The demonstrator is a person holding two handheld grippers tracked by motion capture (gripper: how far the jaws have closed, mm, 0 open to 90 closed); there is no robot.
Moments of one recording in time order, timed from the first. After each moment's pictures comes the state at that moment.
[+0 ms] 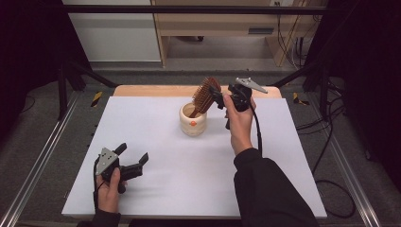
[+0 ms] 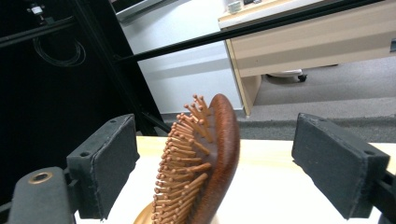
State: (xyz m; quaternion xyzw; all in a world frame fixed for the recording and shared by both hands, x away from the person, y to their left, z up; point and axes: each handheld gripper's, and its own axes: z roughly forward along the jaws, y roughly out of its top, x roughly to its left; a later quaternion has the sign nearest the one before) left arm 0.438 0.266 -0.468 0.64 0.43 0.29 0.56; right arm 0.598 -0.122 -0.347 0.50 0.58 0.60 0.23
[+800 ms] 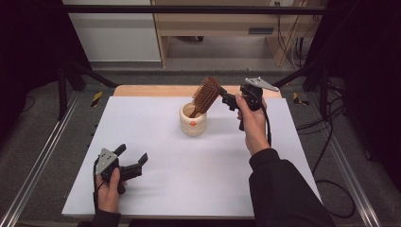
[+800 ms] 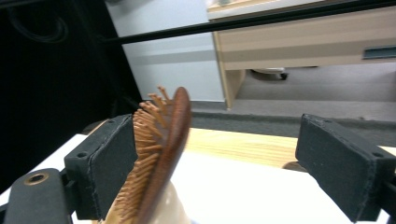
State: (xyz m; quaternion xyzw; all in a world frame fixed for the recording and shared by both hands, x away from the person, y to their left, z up) left arm 0.439 0.269 -0.472 0.64 0.44 0.29 0.56; right arm 0.590 -0.151 -0.340 0.49 0.61 0.56 0.27
